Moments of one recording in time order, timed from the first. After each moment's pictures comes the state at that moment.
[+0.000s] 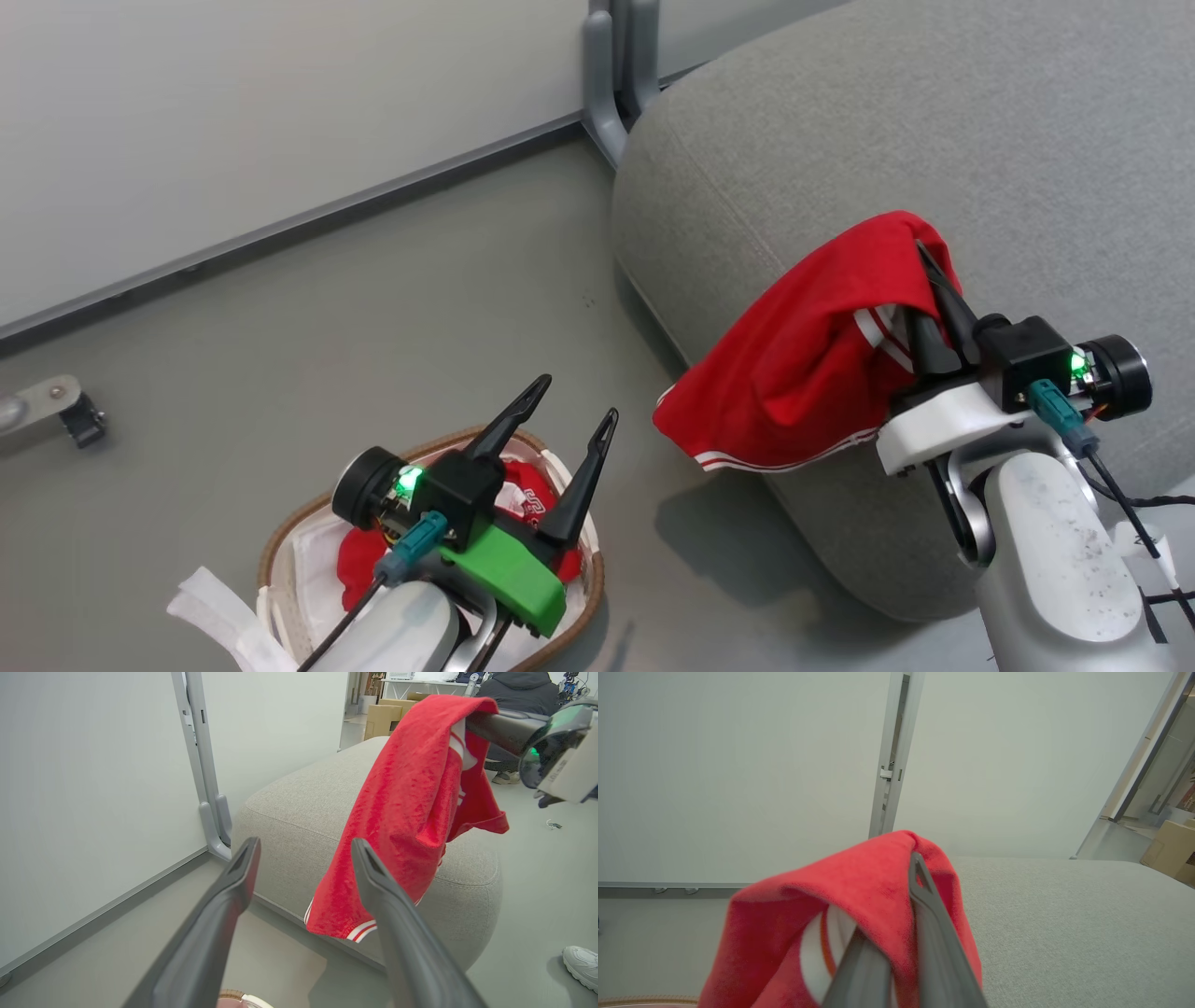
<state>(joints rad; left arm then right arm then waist) -0.35 0.23 -0.75 0.27 -0.44 -0.04 -0.26 -0.37 -0.05 0.03 0.28 -0.06 0.13 -0.26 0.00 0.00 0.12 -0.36</state>
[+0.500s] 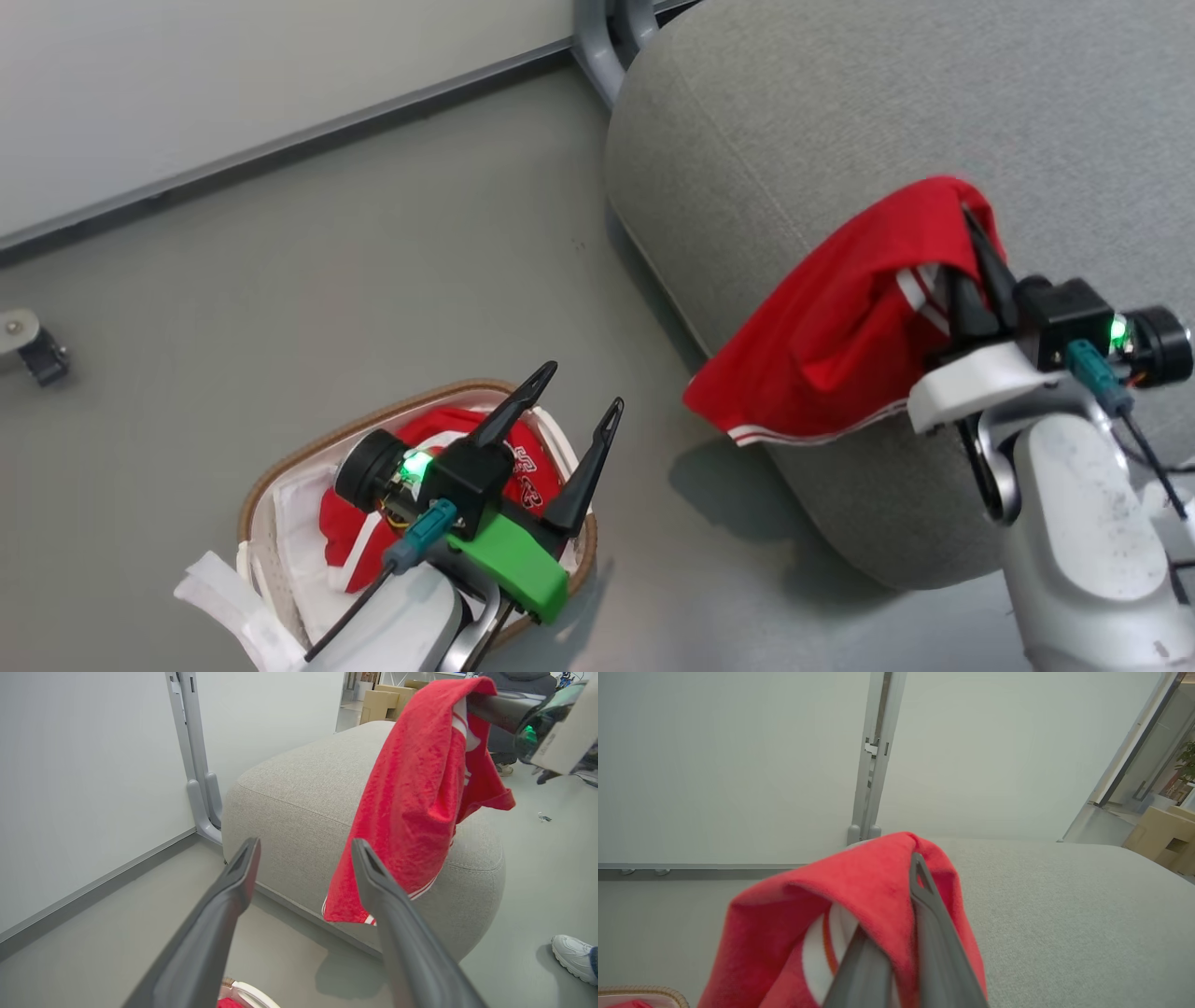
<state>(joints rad) -0.38 0.22 -0.75 0.29 -0.40 -0.05 -0.26 -0.43 -0.06 -0.04 0.31 -0.08 0.13 -0.26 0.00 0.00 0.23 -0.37</state>
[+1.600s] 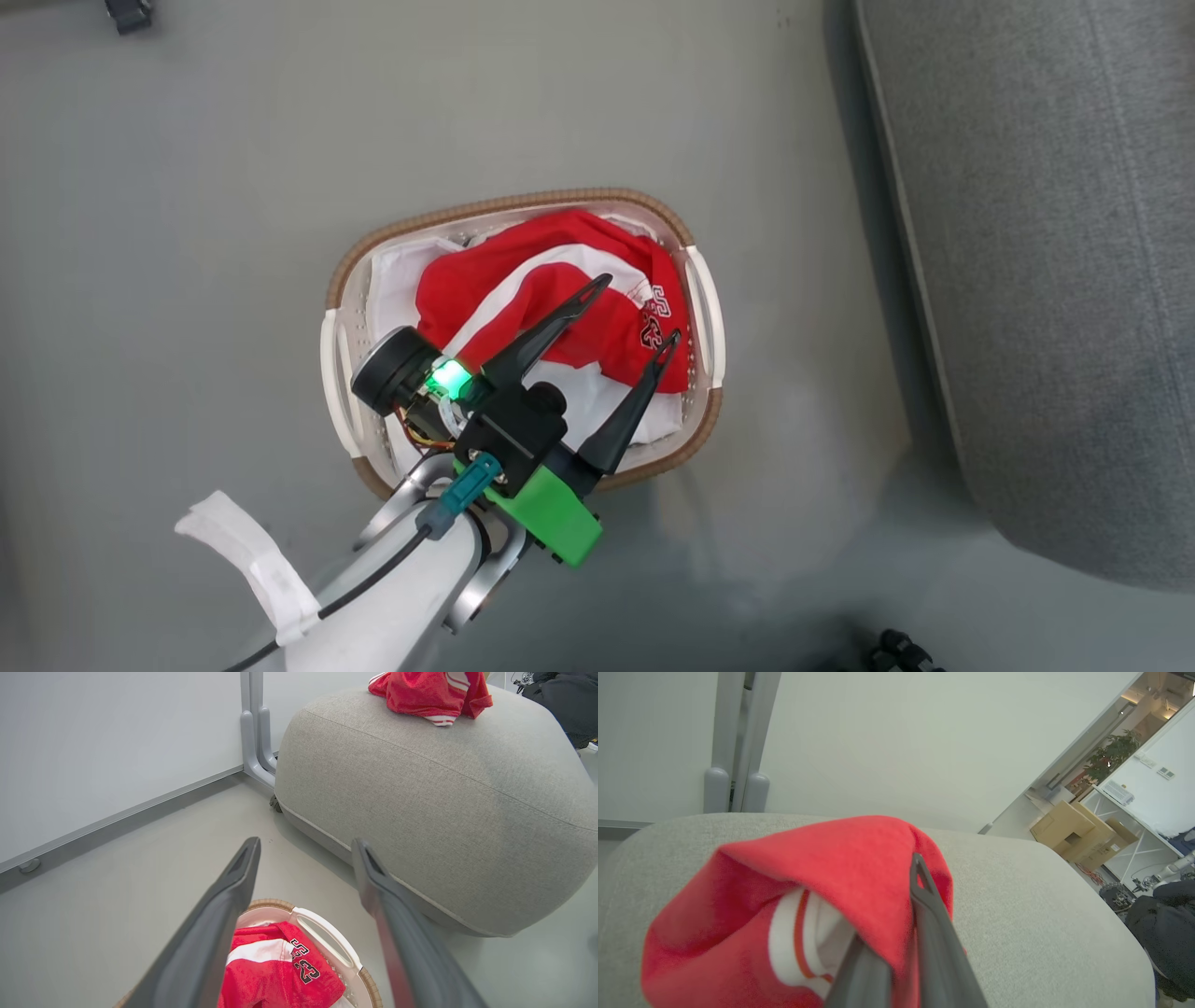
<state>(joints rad) -0.53 0.26 -0.81 0.14 -0.30 -0.04 -0.19 -1.01 -0.45 -0.50 0.81 -0.30 0.13 -0.25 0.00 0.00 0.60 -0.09</state>
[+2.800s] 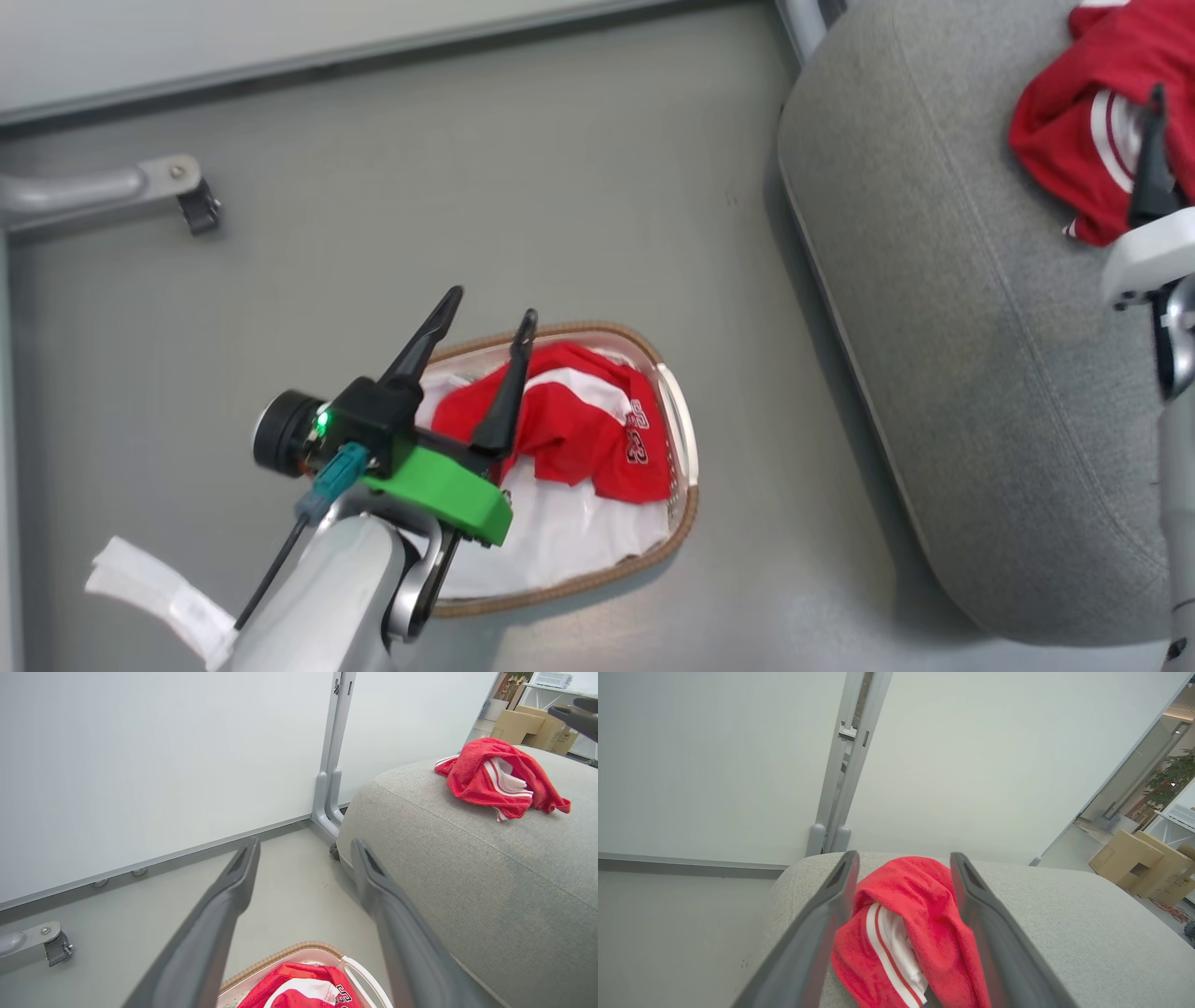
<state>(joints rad) -0.41 0.22 -0.59 0.27 -0.42 0.00 -0.26 -0.70 -0.22 -0.31 0.57 -0.22 0.13 -0.26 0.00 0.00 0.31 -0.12</state>
